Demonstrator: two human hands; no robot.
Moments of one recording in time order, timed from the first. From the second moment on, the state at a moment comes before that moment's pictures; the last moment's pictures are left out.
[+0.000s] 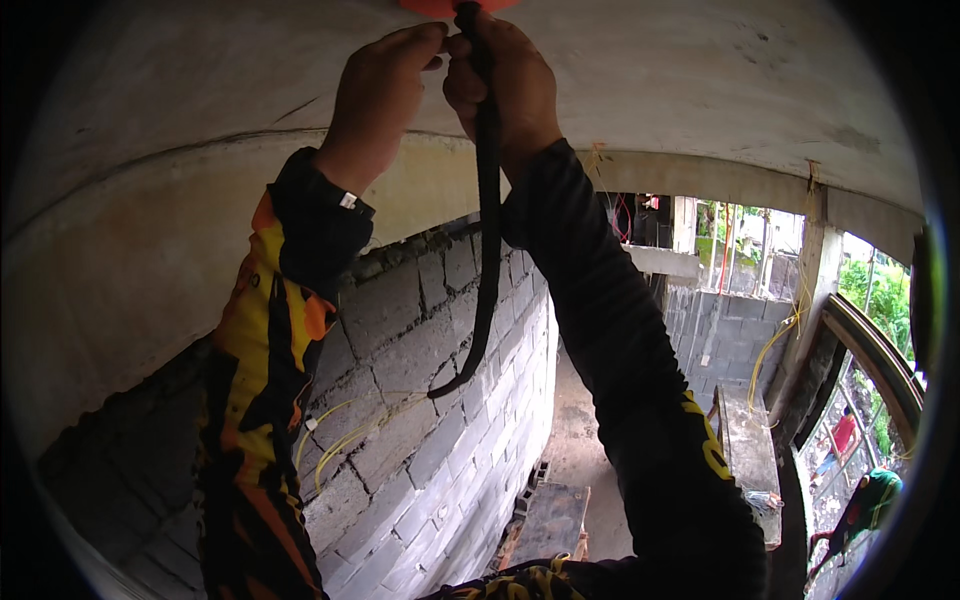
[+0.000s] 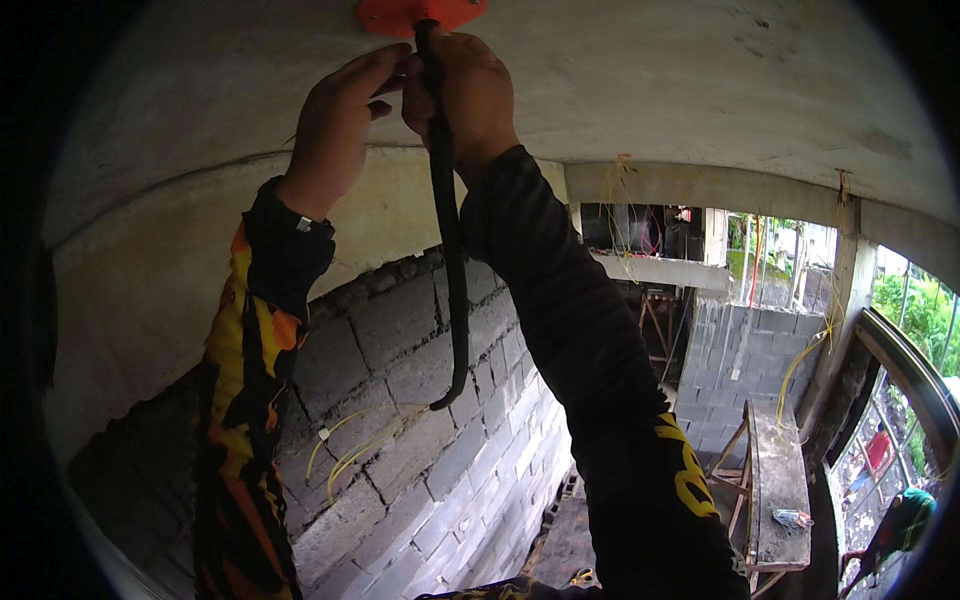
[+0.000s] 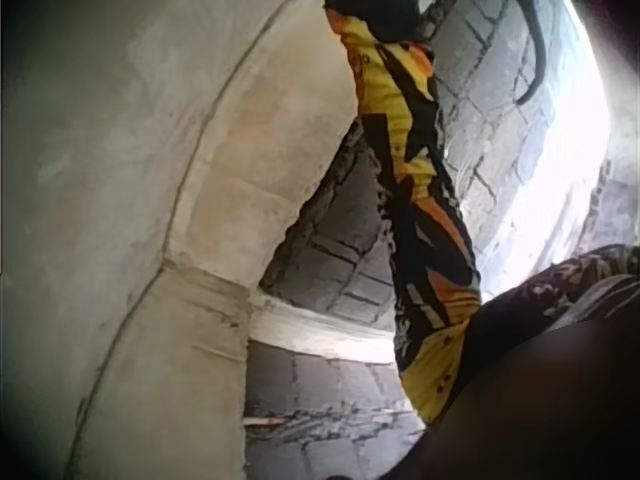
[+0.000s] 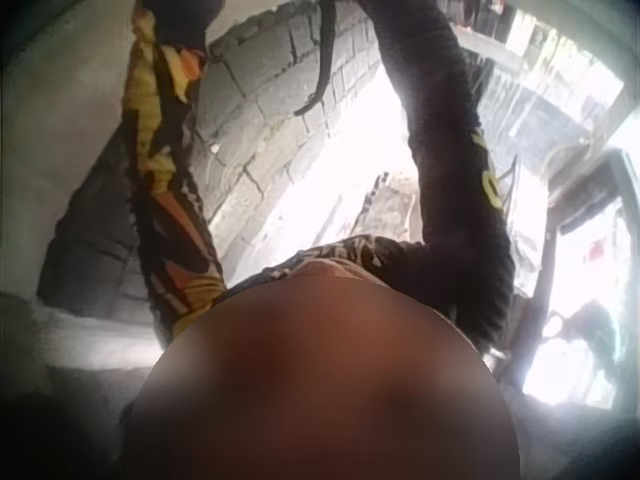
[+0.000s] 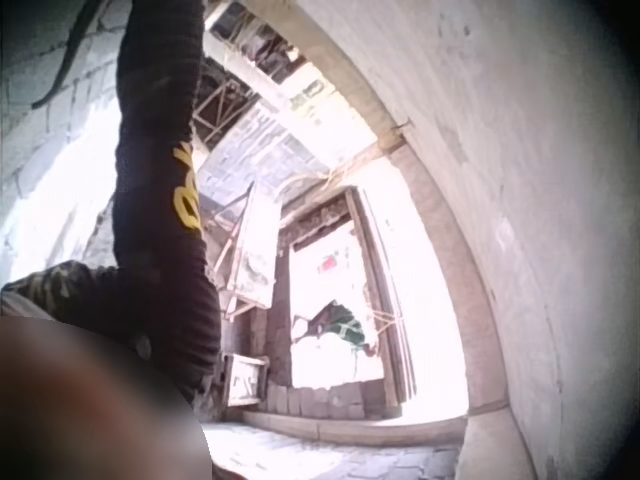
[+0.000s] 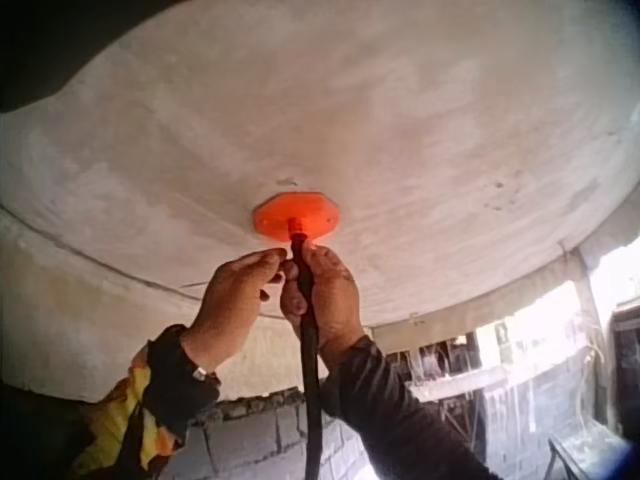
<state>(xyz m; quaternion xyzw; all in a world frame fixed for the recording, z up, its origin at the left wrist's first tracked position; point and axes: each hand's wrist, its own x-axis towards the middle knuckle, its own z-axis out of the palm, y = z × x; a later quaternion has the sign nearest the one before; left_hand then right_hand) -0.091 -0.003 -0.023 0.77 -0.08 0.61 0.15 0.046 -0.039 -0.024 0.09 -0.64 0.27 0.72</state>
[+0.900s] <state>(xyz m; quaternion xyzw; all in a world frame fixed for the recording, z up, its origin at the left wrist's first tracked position) -0.078 0.002 0.029 0.78 -0.08 0.41 0.46 0.050 -0.031 -0.016 0.02 -0.66 0.24 0.71</state>
